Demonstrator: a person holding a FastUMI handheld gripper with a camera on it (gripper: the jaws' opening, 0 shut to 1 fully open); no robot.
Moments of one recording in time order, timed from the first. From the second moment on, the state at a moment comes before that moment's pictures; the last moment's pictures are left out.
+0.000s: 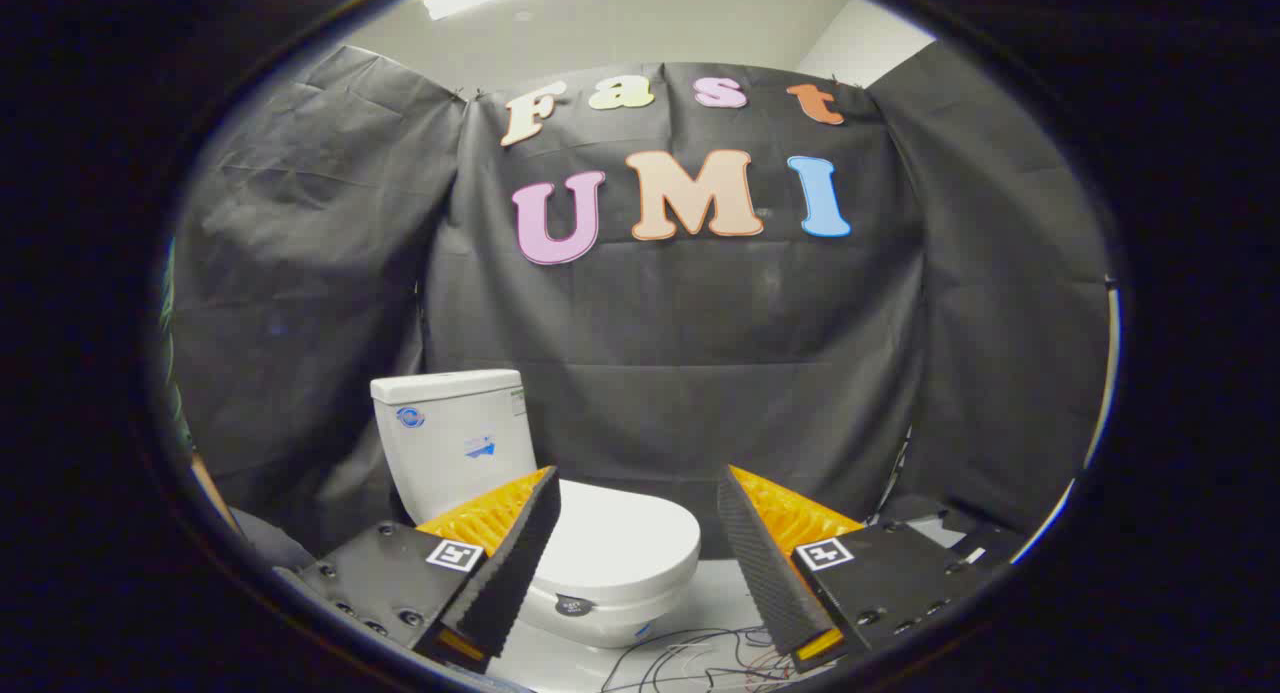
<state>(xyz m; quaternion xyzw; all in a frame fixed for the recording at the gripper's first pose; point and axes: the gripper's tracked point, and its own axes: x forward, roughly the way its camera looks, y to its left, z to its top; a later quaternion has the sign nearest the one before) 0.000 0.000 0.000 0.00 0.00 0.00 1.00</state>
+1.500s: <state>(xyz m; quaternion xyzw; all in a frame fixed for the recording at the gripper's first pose) 0.057 0.006 -0.001 -0.03 0.01 -0.01 1.00</state>
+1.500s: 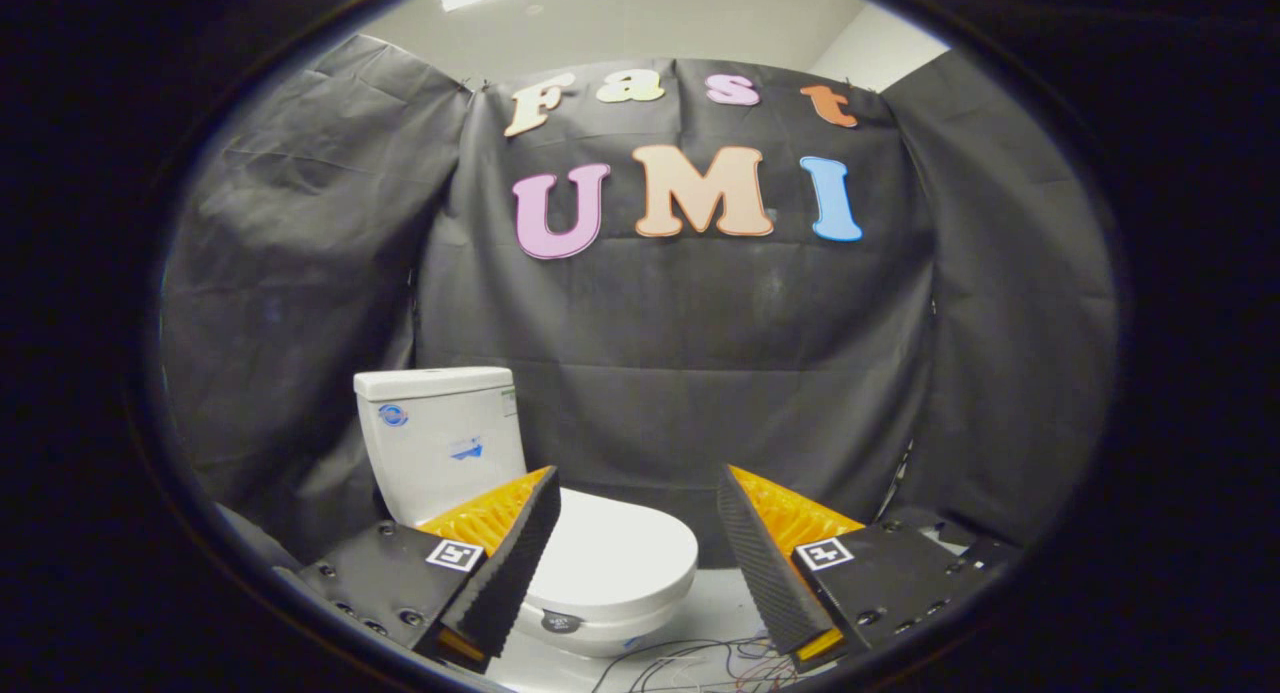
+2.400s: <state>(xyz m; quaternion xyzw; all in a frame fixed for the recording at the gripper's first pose) 0.117 0.103 -0.204 0.06 0.21 -0.01 0.98</state>
